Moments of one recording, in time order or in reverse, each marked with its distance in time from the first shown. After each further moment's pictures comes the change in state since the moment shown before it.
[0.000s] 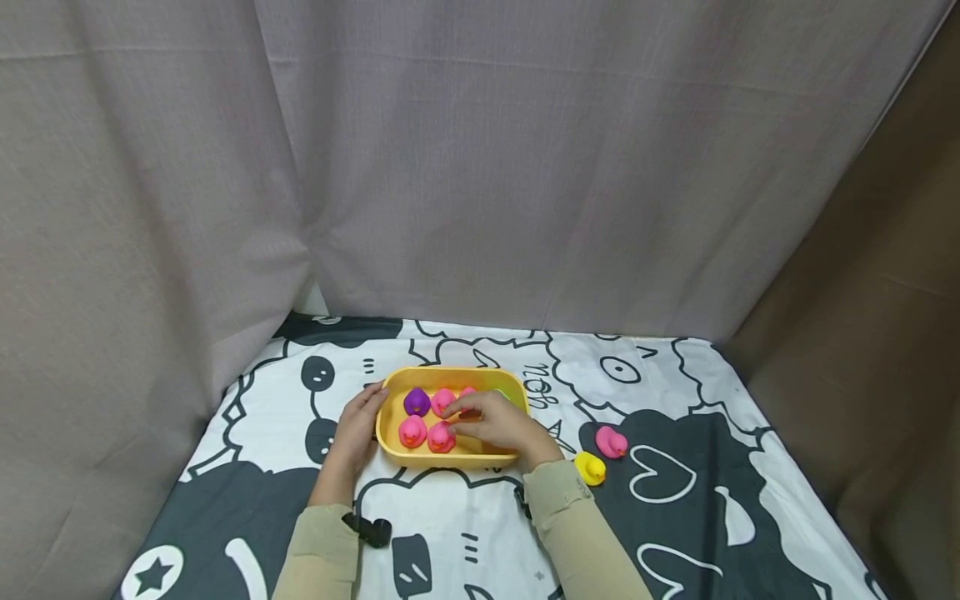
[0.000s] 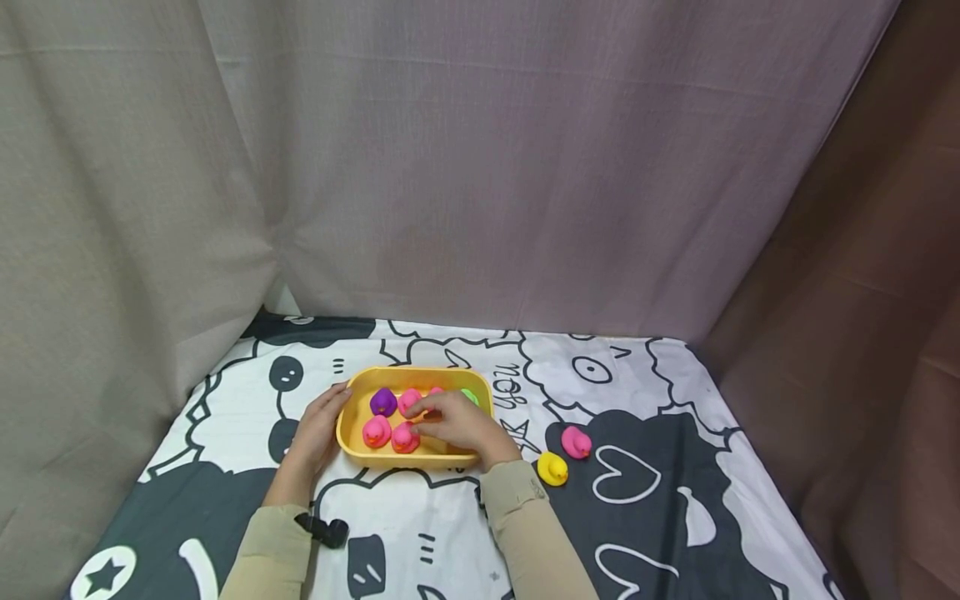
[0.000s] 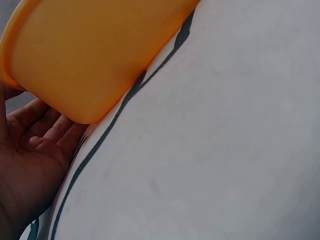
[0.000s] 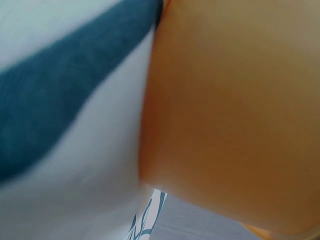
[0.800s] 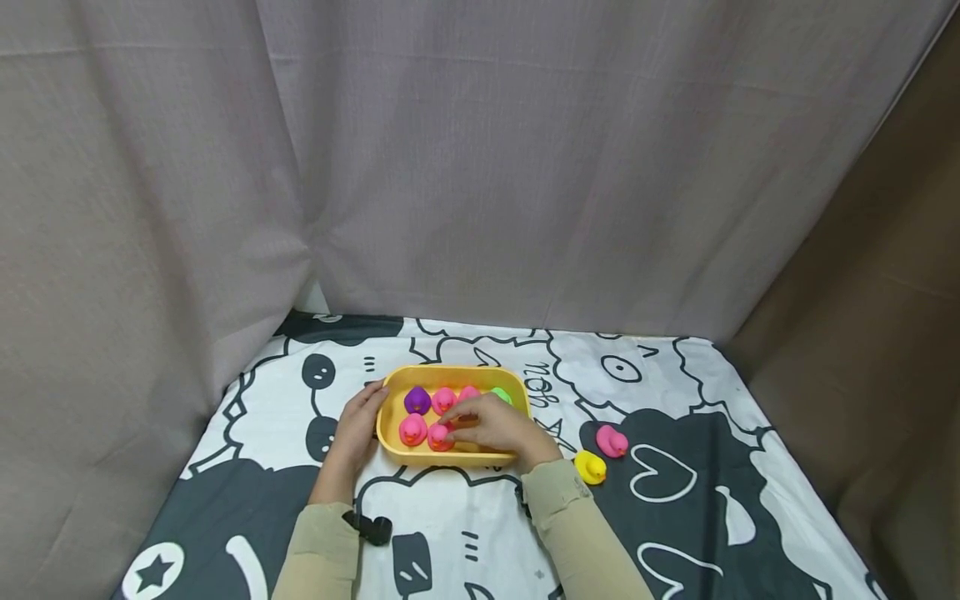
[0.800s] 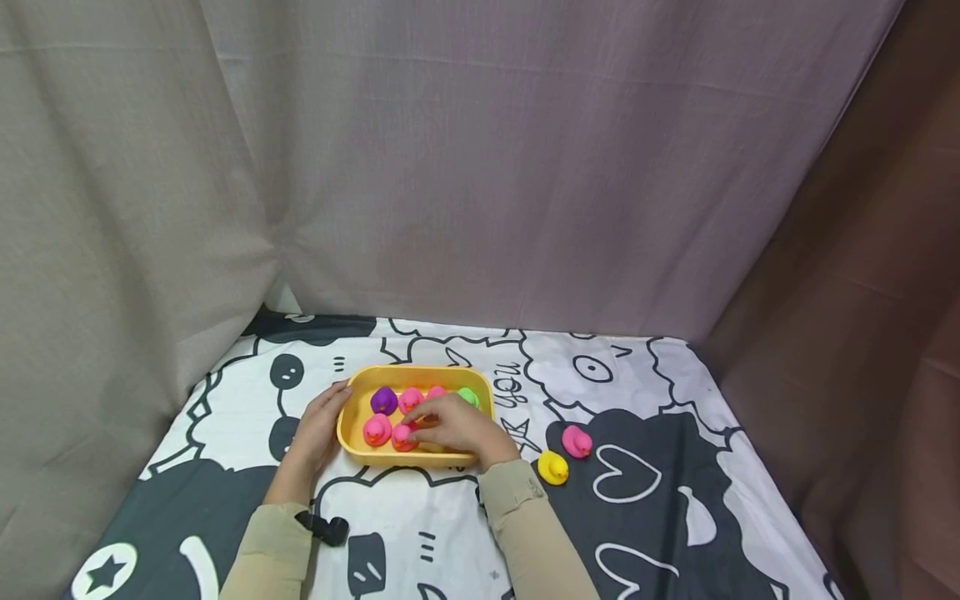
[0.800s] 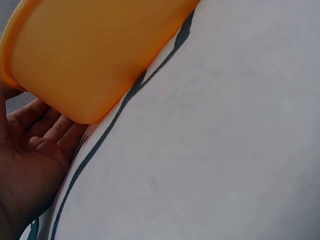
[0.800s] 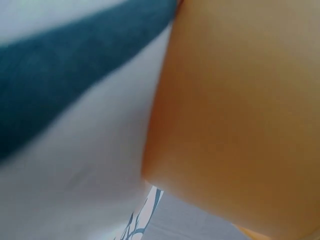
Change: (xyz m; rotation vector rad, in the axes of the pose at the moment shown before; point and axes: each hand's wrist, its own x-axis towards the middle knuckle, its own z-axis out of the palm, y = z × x) left_hand -0.003 0.003 -0.001 -0.019 -0.014 -0.012; right_hand 0.001 -0.001 0.004 -0.080 -0.073 -0.011
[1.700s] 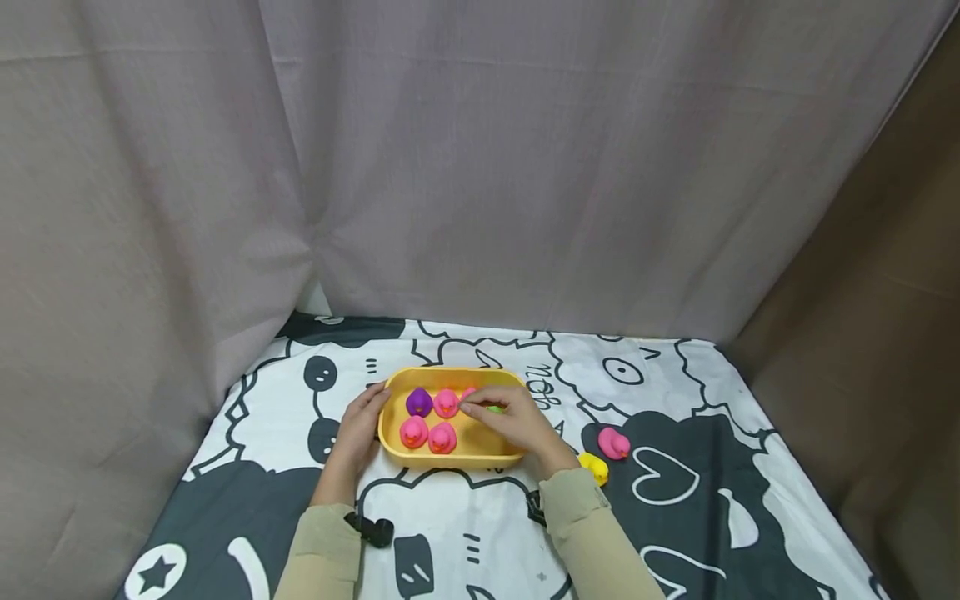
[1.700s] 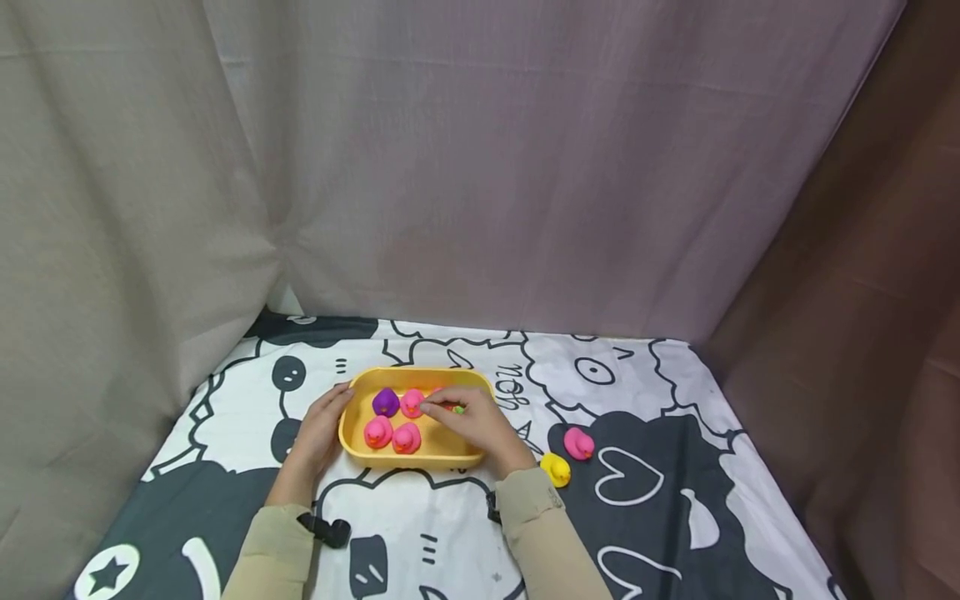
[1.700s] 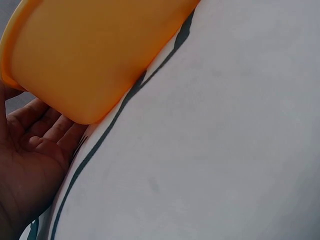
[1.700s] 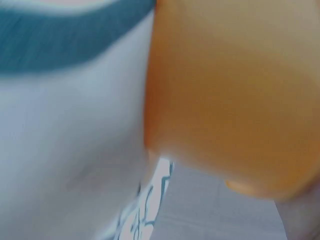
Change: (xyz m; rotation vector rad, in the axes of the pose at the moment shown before) left_hand 0.004 -0.003 0.000 -0.037 0.000 0.027; right_hand -0.019 0.002 -0.011 0.209 0.346 -0.026
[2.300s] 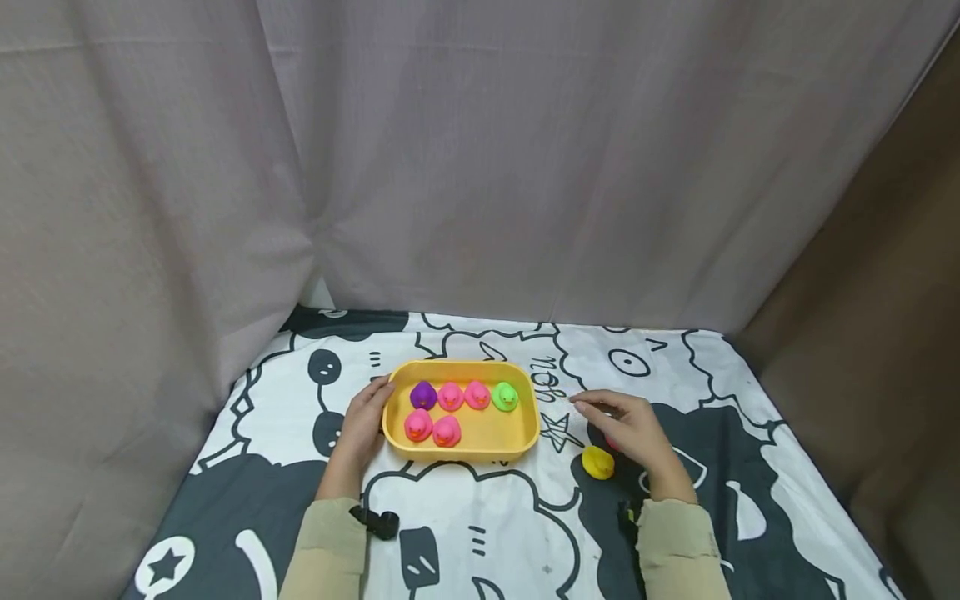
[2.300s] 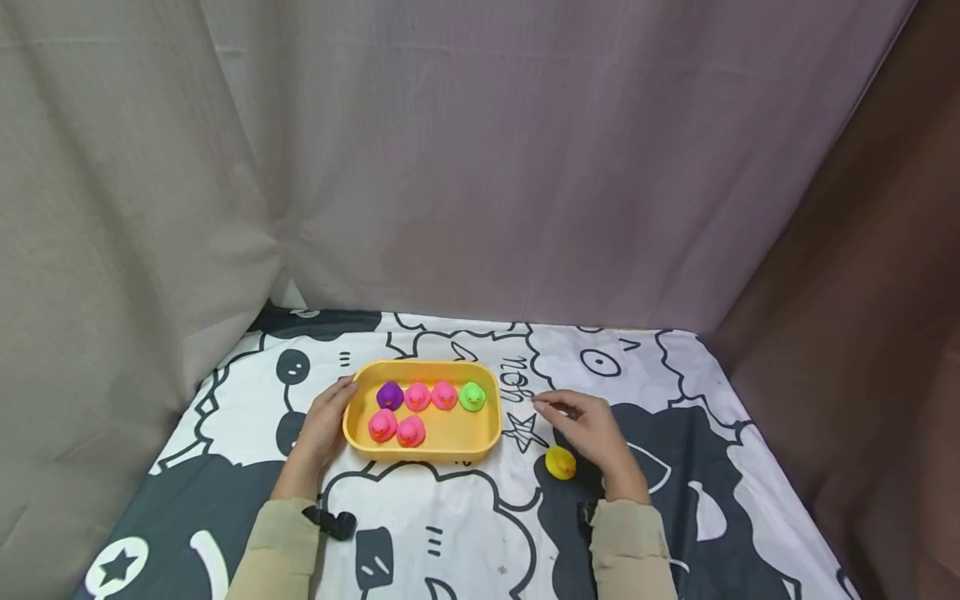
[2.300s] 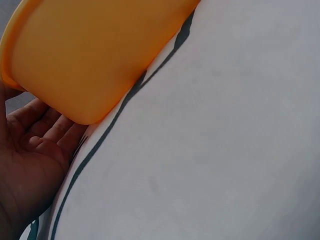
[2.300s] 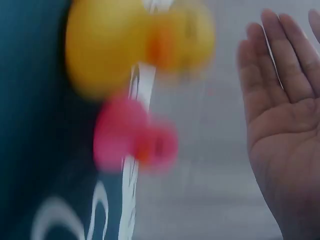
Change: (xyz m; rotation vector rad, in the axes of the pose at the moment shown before) left_hand -0.001 -0.001 0.001 -0.017 0.023 -0.002; right_hand -0.093 0.024 -0.107 -0.194 0.225 0.242
